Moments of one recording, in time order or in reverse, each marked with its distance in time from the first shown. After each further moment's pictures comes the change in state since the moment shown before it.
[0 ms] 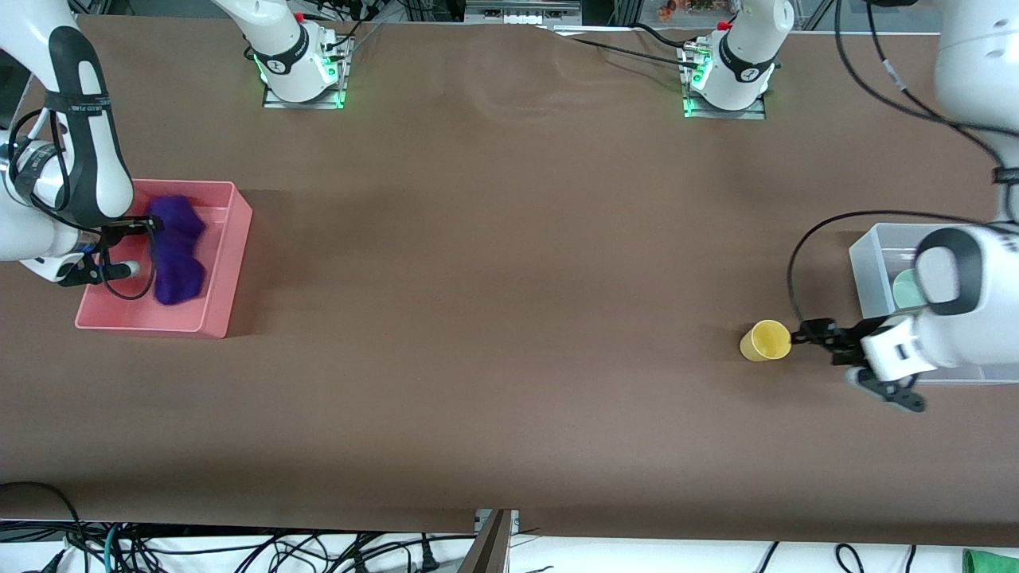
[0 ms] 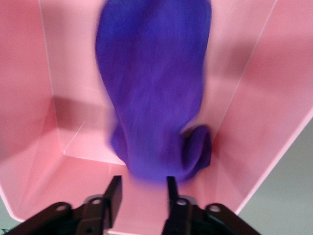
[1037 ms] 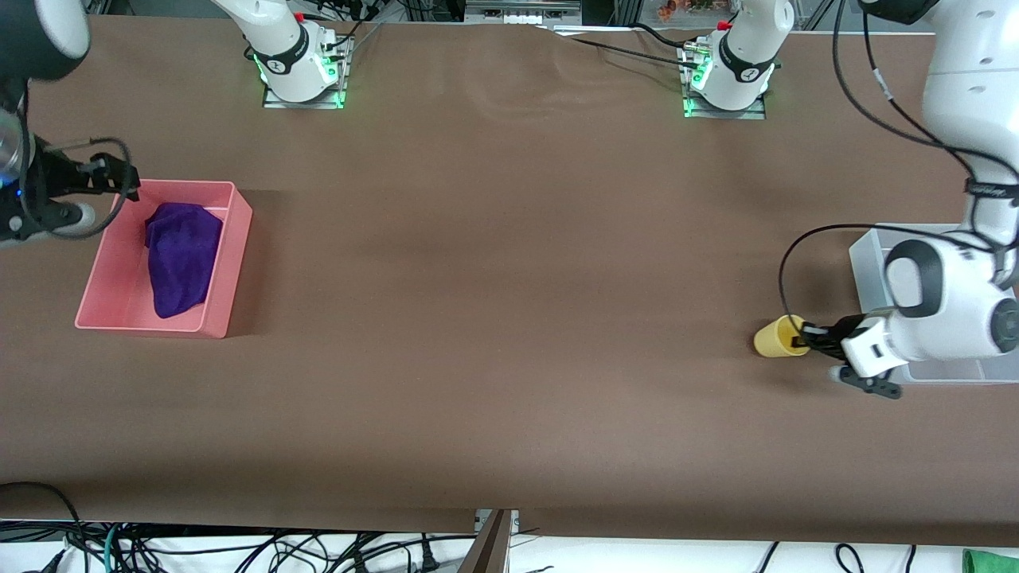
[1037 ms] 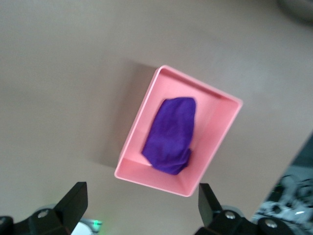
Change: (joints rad) left arm 0.080 -0.028 0.015 -0.095 0.000 -0.010 -0.020; right arm 0.009 -0.277 0.409 0.472 -0.166 -0.423 0.146
